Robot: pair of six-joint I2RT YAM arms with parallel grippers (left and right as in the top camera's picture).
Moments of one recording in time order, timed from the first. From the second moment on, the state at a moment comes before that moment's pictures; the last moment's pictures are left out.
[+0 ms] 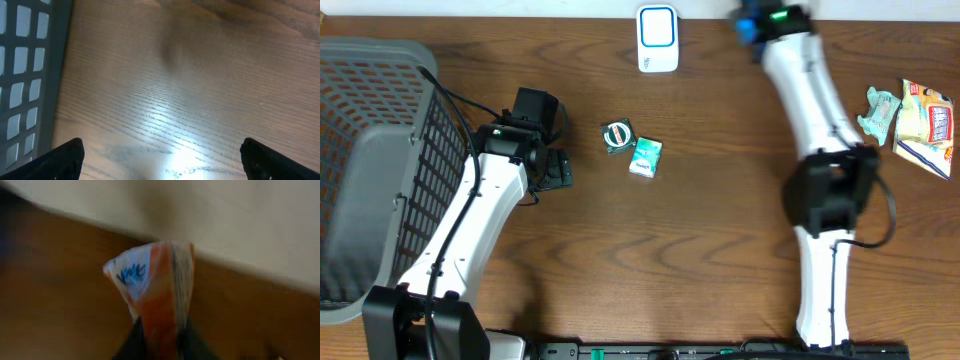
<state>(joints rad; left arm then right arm) -0.19 1.54 1.20 -1.03 -0.24 -0.38 0.13 2.41 2.42 -0.86 0.33 -0.22</state>
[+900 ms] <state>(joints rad) -0.19 1.54 1.20 -1.02 -0.24 -0.38 -0.27 2.43 2.27 -1.18 0.07 0.02</state>
